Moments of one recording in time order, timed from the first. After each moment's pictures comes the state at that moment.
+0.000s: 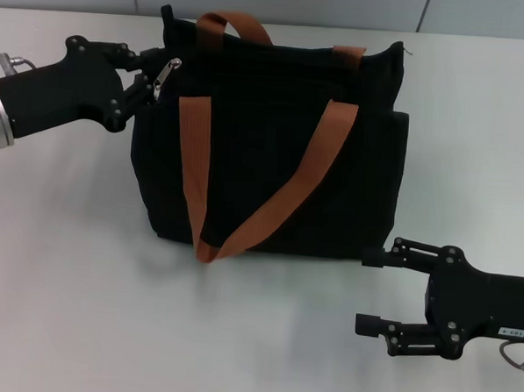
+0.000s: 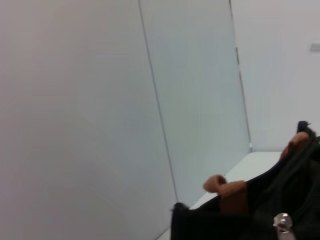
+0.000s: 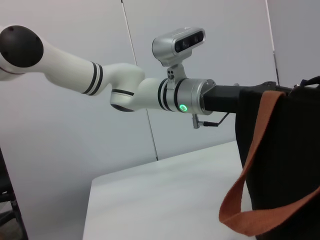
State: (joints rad) left arm -0.50 -2.04 0.69 0.60 1.73 1.39 -0.92; right arm 0.47 2.07 -0.51 -0.40 -2.19 -1.81 0.93
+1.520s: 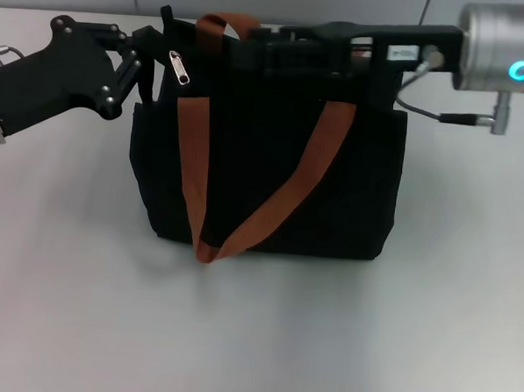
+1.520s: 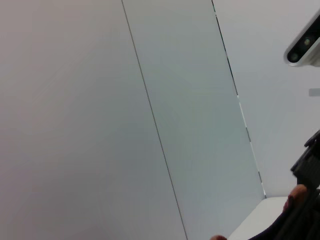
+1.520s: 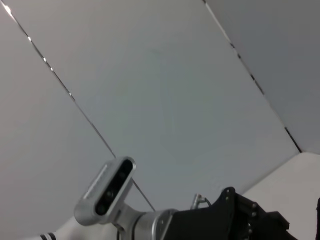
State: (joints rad) left arm -0.46 -2.06 0.68 0.61 1.59 1.49 -0.80; right arm 0.90 2.08 -0.72 -0.54 -1.87 -1.62 1.84
